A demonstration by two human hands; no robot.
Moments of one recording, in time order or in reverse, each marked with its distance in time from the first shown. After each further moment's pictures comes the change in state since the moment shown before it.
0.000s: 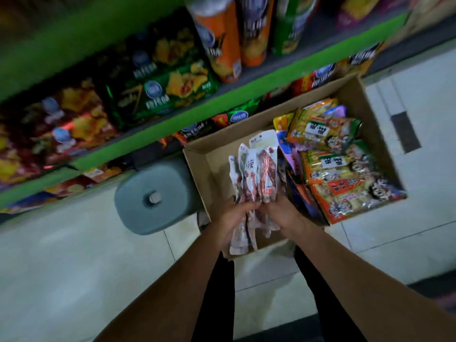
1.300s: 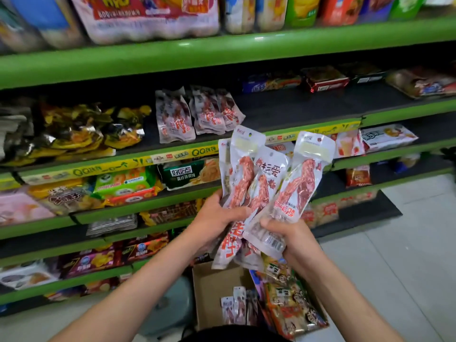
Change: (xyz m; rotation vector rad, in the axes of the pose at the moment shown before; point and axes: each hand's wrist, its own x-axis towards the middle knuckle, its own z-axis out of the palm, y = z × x) left_hand -0.507 0.262 -0.003 -0.026 -0.140 0.911; right_hand -0.534 -0.239 -0.062 0.292 -0.188 -0.980
